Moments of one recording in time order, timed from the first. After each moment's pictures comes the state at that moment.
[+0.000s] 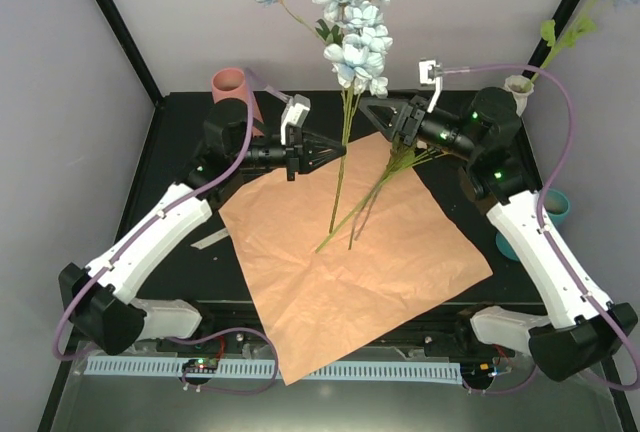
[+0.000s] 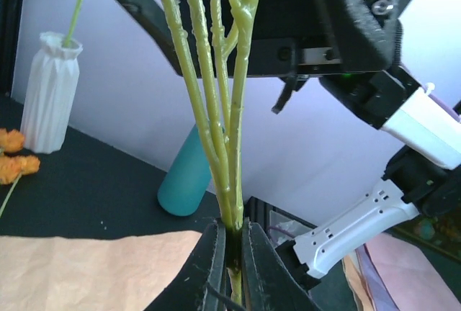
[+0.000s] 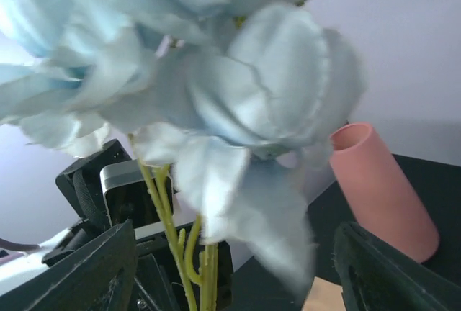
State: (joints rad) left arm -0.55 1.29 1.25 -0.03 0.93 -0.42; right arm 0.40 1.18 1.30 0.01 -0.70 0.65
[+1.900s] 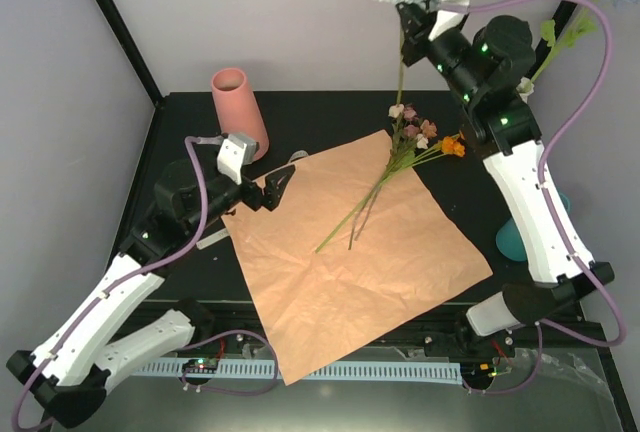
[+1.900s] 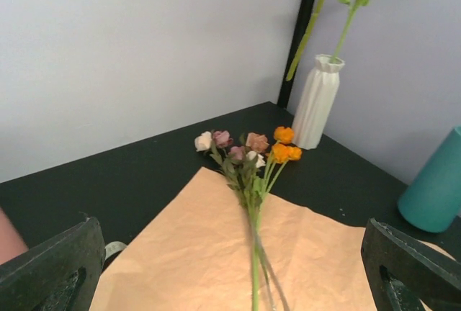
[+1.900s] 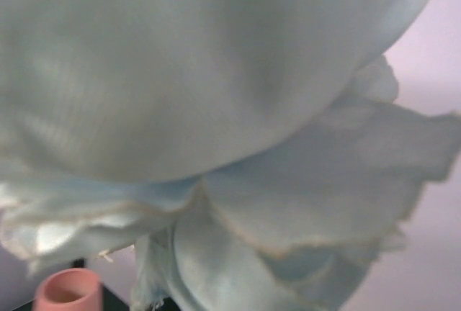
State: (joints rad) left arm -0.59 0.83 0.98 -0.29 0.12 -0.13; right arm 0.43 1.47 1.88 -0.14 -0.23 -0.12
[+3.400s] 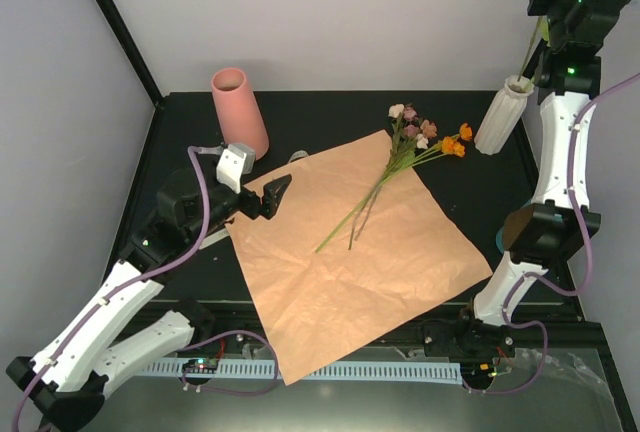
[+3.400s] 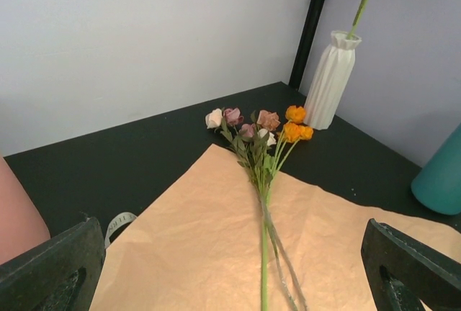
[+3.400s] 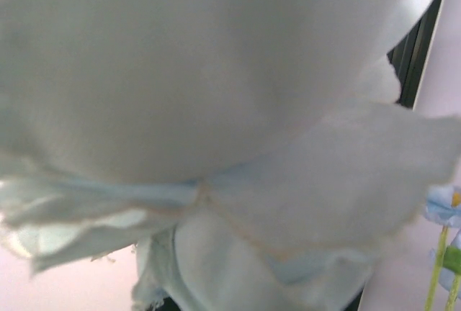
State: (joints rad) left arm -0.59 0.76 0.91 -0.33 0.08 -0.14; right arm -0.20 1.83 2.19 -0.09 -0.13 -0.11
